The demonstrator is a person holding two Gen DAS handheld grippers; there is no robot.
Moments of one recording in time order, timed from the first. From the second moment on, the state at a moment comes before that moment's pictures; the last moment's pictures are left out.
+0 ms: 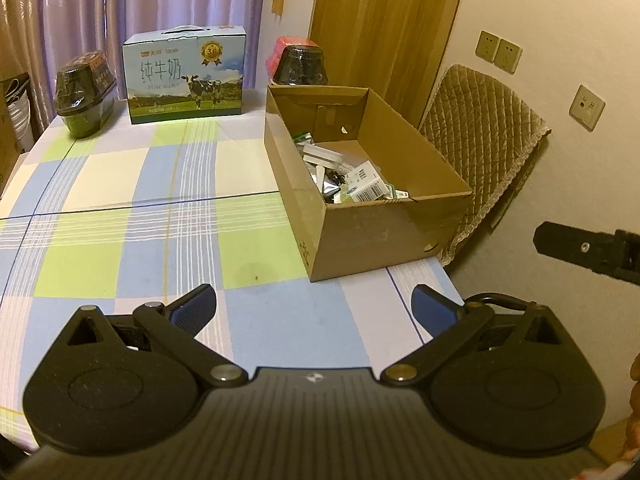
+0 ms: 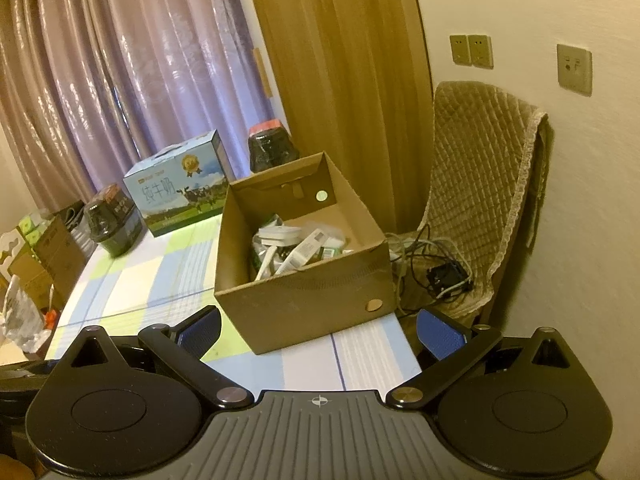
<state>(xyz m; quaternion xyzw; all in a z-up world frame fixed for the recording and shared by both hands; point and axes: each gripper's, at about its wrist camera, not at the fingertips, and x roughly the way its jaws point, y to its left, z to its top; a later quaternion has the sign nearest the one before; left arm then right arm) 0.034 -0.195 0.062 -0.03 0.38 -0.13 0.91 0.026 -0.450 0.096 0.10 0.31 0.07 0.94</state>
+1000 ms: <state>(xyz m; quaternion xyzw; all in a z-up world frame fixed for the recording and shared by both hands) 0.035 -0.200 0.059 -0.02 0.38 -0.13 0.91 0.028 -0.451 0.097 0.10 0.31 0.07 0.94</state>
